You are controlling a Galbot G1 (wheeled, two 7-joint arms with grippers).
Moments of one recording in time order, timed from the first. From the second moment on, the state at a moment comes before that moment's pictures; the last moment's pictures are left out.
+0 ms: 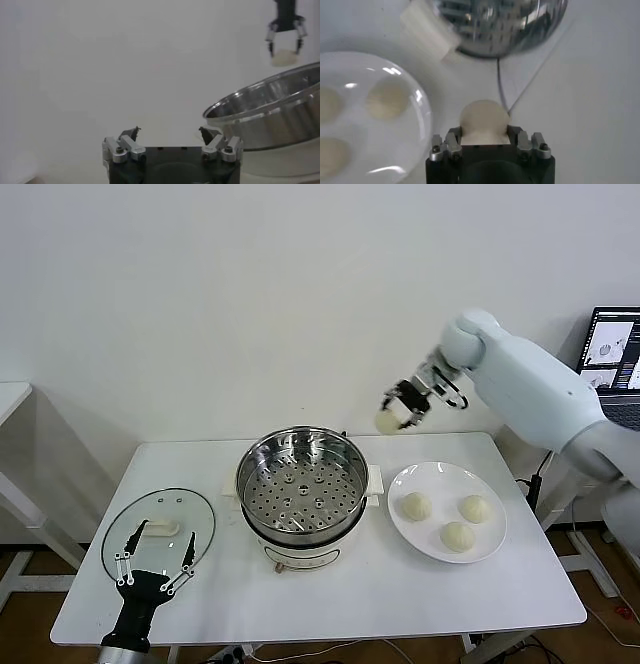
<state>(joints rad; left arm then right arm) 1.76 -1.29 -0.67 -2.04 0.15 -0.34 -0.06 0.41 1.14 -0.82 0.97 -0.24 0.57 -1.21</state>
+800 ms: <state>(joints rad) 1.76 -1.30 -0.67 -2.04 0.15 -0.35 -0.07 0.34 1.41 -0.88 0.90 -0.49 0.80 -1.17</state>
